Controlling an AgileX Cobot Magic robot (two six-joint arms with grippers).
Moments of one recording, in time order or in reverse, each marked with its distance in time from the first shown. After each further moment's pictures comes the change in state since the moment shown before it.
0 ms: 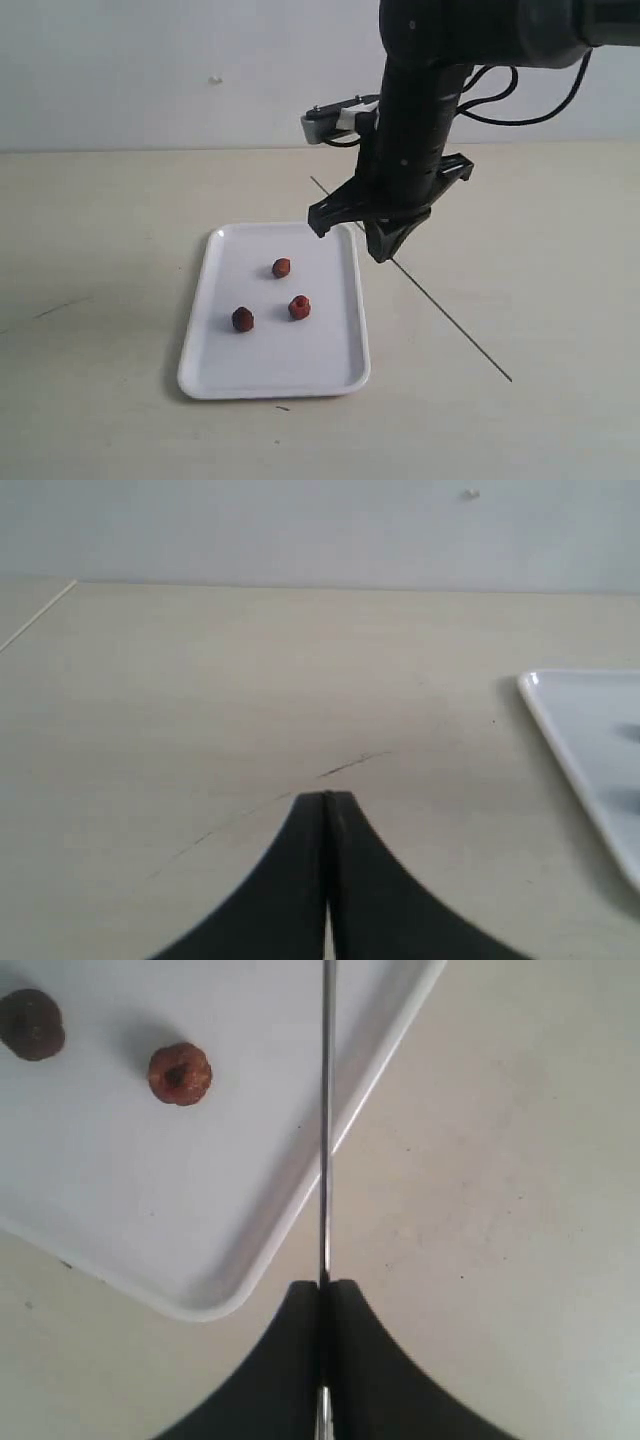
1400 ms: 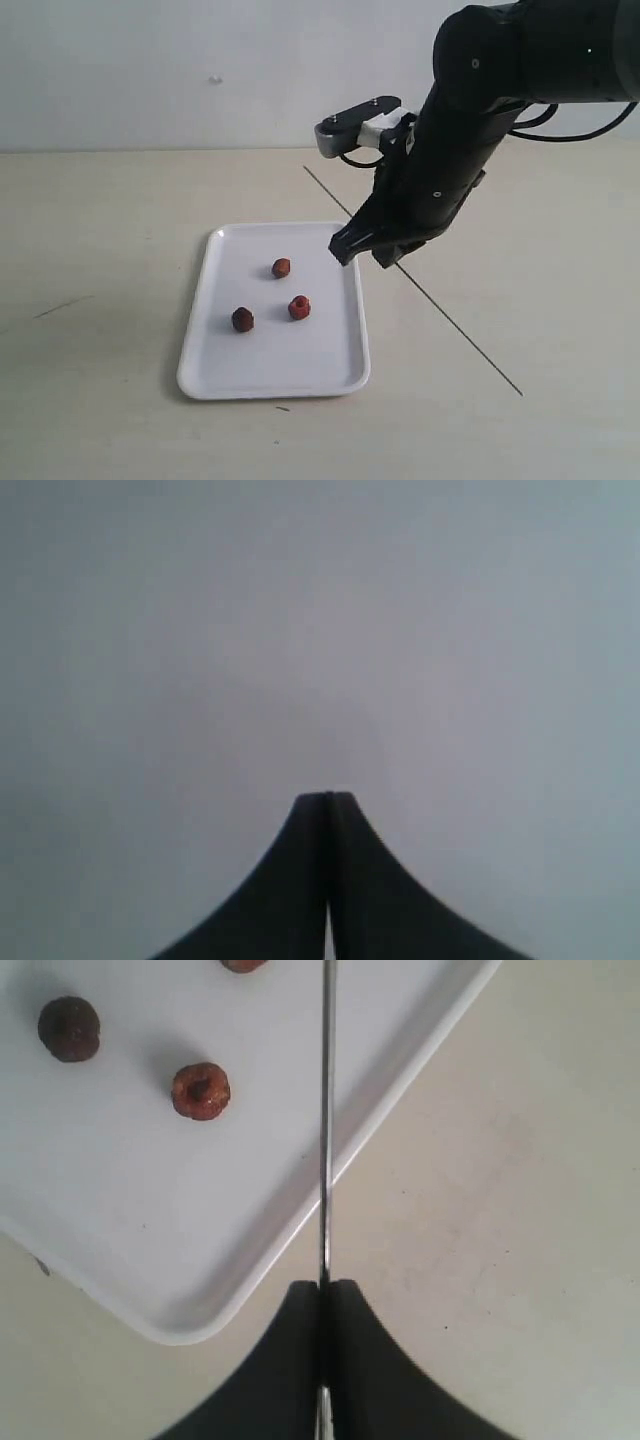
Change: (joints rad) left arm 0.000 0.403 -0.542 -0.559 -0.660 0.372; right arm 0.000 -0.169 0.295 0.022 -0.320 -0.150
